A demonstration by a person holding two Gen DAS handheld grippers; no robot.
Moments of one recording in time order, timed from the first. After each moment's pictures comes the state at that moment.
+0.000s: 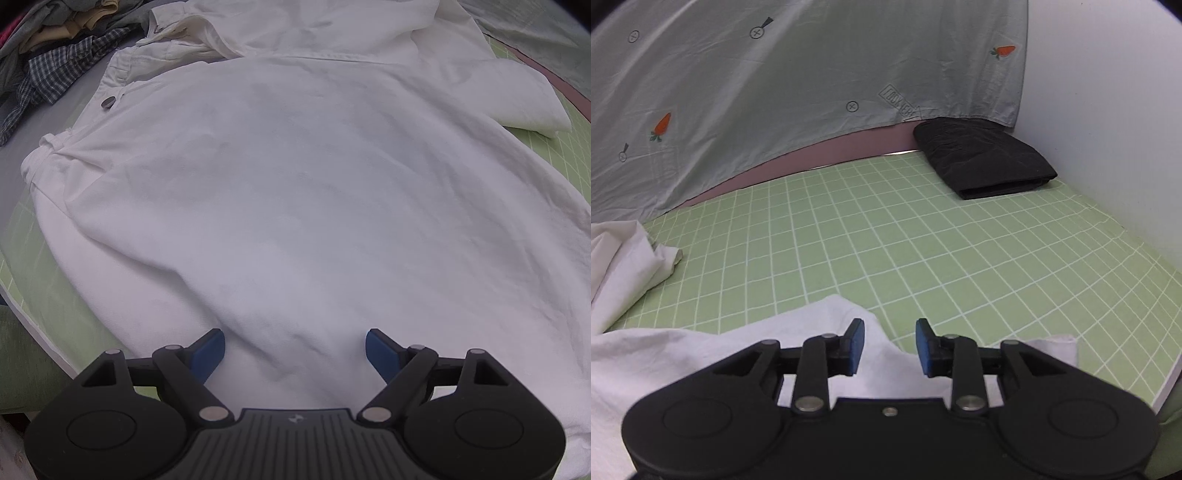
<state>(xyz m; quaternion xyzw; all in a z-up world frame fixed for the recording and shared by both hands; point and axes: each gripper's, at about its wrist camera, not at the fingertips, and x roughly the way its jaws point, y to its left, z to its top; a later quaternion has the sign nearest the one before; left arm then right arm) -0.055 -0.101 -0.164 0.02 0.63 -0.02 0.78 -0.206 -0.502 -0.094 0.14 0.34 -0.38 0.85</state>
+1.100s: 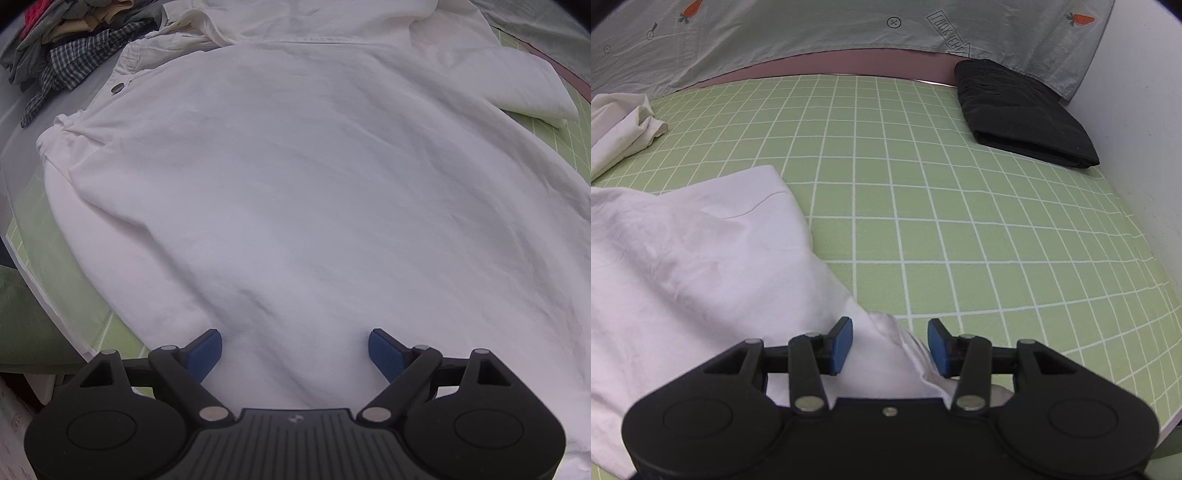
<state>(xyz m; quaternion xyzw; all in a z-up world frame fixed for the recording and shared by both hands) -0.089 -0.144 -0.160 0.03 0.63 0.02 0.78 -0.237 -0.569 -0.153 0.05 0.47 -0.26 0.85</state>
